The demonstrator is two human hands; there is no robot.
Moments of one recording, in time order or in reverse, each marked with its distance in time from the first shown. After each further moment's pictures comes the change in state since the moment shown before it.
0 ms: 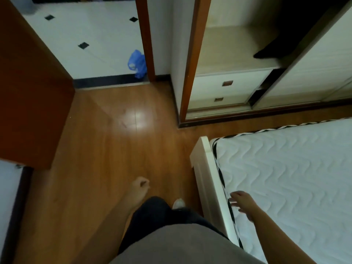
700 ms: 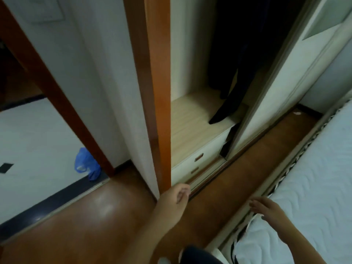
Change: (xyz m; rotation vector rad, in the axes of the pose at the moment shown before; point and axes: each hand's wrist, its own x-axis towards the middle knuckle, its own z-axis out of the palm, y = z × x) left_hand 0.231 0.442 -0.041 0.399 -0.388 0.787; right_hand 0.101 -0.331 -0.107 0.410 0.424 -0.202
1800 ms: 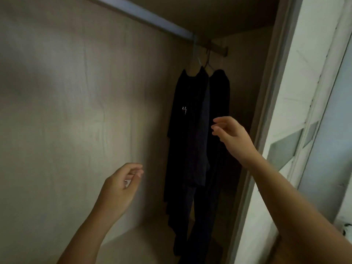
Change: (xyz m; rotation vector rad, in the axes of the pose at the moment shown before) left_hand 0.431 0.326 -0.110 -0.064 0.678 0.620; right_hand 0.266 -0.558 -0.262 -0.043 0.262 -1.248
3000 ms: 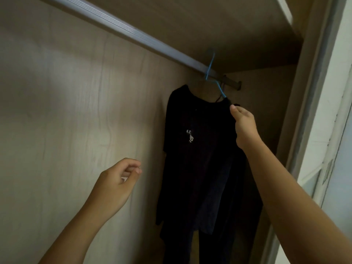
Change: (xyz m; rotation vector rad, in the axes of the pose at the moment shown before) left_hand 0.081 0.012 -0.031 0.004 0.098 0.086; right_hand 0.136 -0.042 0.006 0.423 0.205 0.160
